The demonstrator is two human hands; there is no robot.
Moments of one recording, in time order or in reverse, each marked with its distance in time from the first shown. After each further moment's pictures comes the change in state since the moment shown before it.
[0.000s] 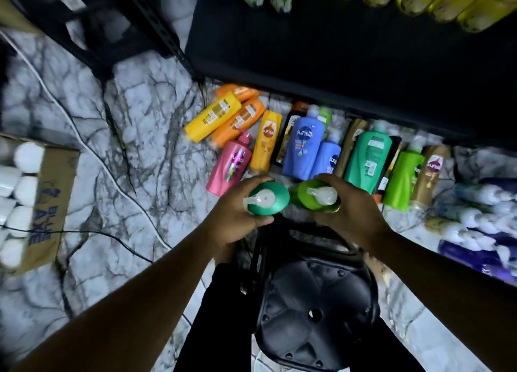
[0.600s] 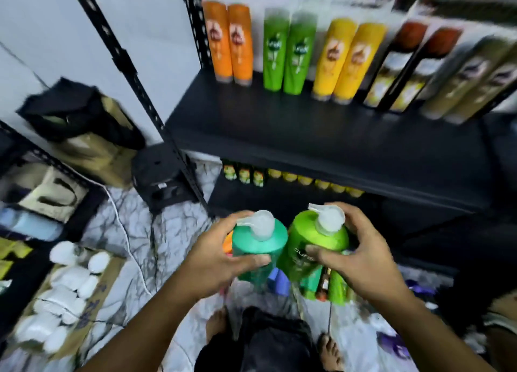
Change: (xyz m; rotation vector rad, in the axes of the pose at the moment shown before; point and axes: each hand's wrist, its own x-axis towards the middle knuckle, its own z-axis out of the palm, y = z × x) left_hand -0.217 0.426 -0.080 -0.043 0.188 0.336; right_hand -0.224 -0.293 -0.318 0.419 0.362 -0.243
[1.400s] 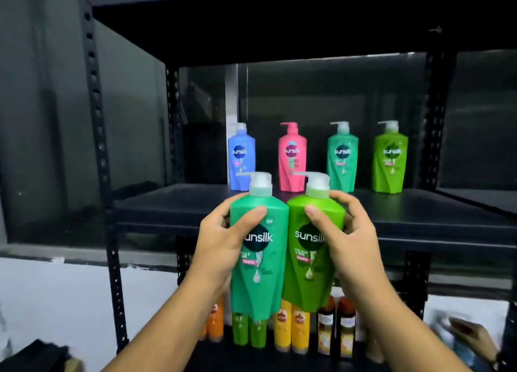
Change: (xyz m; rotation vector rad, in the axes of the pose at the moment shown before) left_hand 0.062 0.476 -0.044 -0.549 0.112 0.751; right_hand 0.048 -0.411 -0.174 0.506 0.445 -0.711
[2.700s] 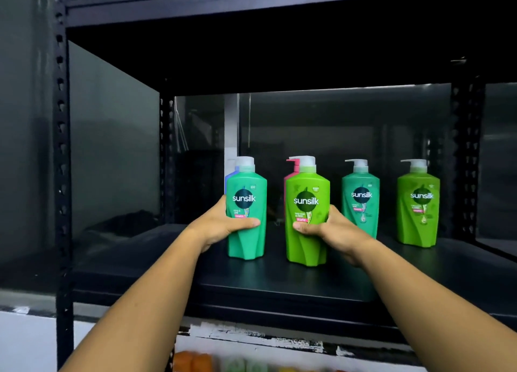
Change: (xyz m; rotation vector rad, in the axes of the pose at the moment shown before) left_hand 0.252 -0.045 -0.053 0.534 -0.307 -0.099; right_hand 0.235 0.080 0.017 -0.327 -0.378 0.268
